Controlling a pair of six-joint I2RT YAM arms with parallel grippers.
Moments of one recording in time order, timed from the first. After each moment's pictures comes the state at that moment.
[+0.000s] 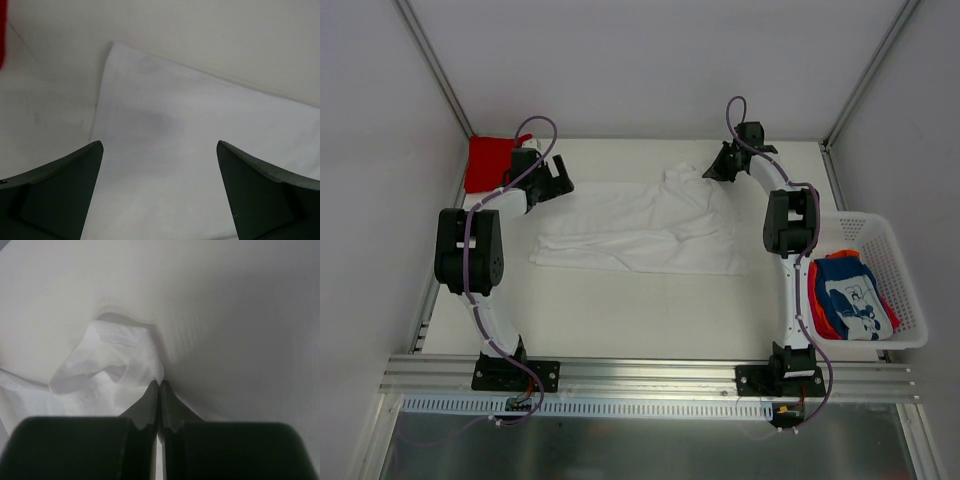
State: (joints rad) left arm -0.04 1.89 1.20 0.03 0.12 -0.38; right arm 0.11 2.55 2.18 -0.52 -0.36 0.56
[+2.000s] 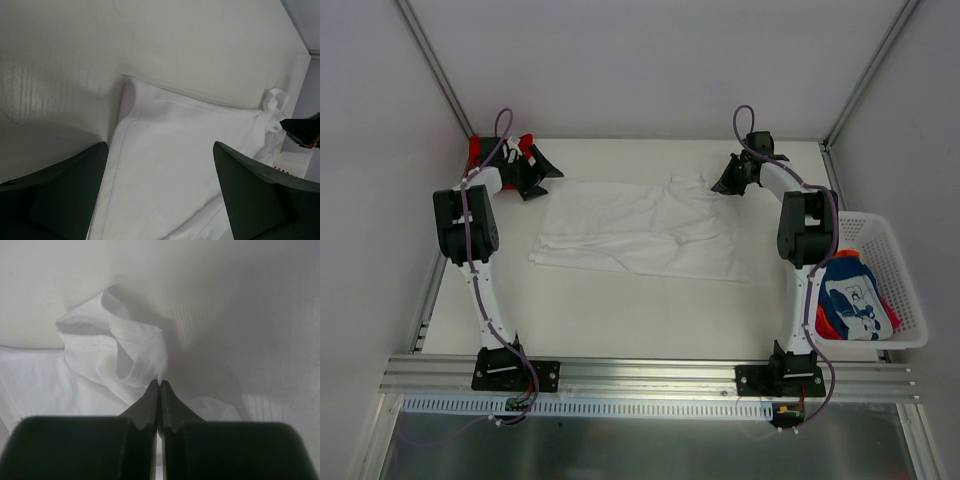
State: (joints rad) left arm 0.18 2.26 1.65 -0.26 0.67 -0.54; right arm 0.09 2.28 1.79 -0.47 -0.34 0.54
